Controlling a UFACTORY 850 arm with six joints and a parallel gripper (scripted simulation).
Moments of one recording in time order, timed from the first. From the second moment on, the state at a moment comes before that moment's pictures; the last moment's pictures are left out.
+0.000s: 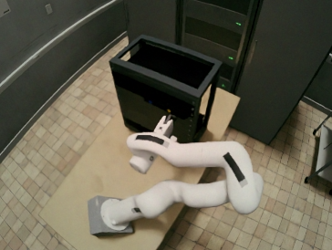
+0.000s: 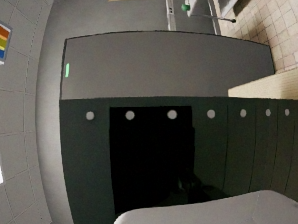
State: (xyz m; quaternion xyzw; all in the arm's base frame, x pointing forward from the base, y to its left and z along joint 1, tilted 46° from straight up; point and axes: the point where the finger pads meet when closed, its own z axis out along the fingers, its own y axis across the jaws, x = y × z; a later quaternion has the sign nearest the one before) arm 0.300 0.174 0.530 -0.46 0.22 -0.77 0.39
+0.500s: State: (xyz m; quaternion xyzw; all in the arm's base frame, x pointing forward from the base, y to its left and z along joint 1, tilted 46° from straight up) arm 0.302 0.174 0.531 -0.46 0.22 -0.77 0.39
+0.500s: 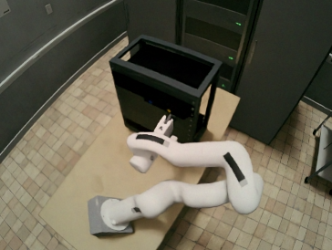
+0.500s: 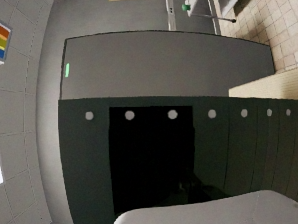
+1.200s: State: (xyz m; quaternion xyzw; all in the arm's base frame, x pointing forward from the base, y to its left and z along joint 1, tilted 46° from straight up) arm 0.267 0.173 0.512 -0.46 0.21 -0.77 0.39
